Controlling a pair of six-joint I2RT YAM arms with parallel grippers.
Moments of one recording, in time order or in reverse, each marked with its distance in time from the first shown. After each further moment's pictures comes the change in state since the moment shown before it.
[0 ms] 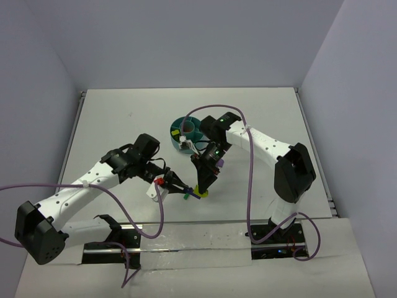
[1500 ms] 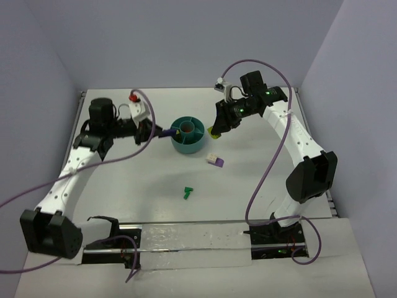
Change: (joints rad) left arm 0.500 0.011 0.082 0.495 -0.150 -1.102; right arm -0.371 -0.087 0.207 0.360 0.305 0.426
